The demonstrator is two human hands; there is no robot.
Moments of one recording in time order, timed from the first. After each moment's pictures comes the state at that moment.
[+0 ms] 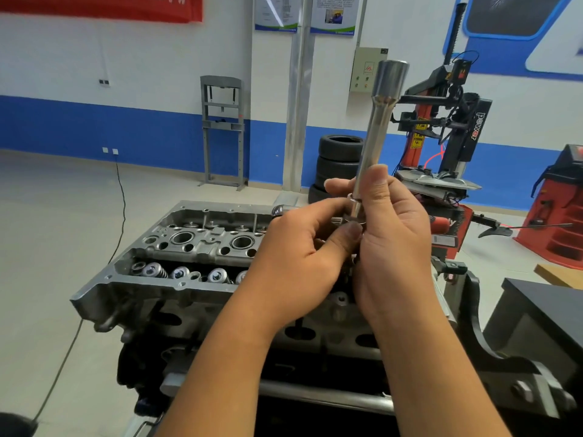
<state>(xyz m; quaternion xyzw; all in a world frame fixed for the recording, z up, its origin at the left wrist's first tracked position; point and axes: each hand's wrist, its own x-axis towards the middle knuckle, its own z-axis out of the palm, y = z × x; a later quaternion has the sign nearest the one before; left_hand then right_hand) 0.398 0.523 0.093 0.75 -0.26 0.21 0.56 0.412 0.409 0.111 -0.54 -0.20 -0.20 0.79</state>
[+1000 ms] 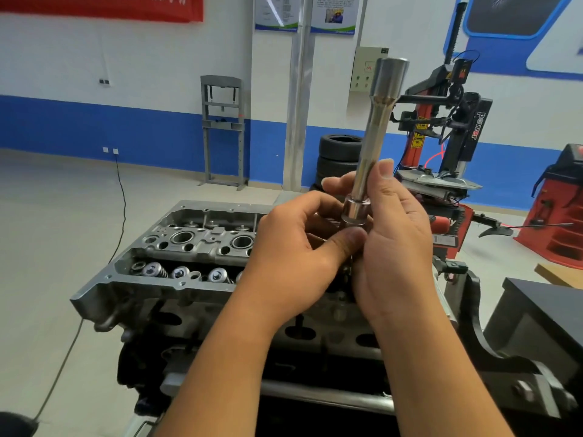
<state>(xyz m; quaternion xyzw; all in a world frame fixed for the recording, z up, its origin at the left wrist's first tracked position) 0.394 0.522 0.096 0.74 -0.22 0.23 0.59 0.413 0.410 0.111 -0.52 -0.22 -0.17 0.81</state>
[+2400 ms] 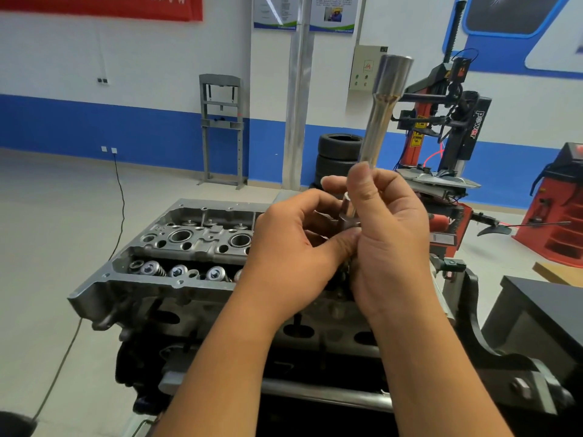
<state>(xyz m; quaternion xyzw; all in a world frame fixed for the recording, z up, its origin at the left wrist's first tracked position) 0.396 0.523 0.095 0.74 -0.22 0.24 0.59 0.409 0.409 0.113 -0.51 -0.22 -0.18 0.81</state>
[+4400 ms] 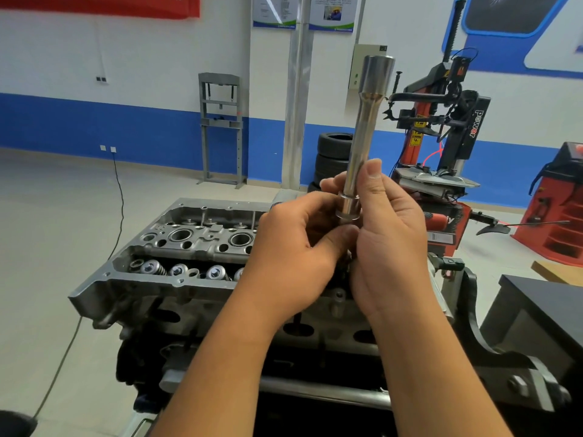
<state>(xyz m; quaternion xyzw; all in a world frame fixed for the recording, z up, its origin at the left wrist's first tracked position) 0.397 0.520 0.095 0.74 -0.22 0.25 0.58 0.414 0.410 0.111 -0.54 -0.21 -0.19 0.79</state>
